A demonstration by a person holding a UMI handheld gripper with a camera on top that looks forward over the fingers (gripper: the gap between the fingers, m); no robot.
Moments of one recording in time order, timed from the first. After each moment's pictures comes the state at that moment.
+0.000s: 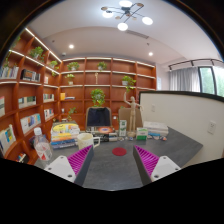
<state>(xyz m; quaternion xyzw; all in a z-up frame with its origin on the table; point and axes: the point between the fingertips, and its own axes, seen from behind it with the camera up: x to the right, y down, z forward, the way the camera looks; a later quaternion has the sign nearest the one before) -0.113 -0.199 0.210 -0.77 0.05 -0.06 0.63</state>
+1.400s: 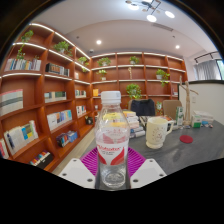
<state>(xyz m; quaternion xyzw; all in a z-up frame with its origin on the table) -0.387 -0.099 0.091 -0.77 -0.05 0.07 0.63</state>
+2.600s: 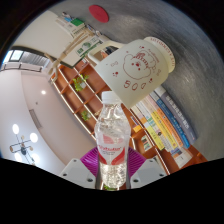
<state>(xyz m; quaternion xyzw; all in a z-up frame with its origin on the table) -0.328 0.089 0.211 -0.30 0.56 0.71 0.30</state>
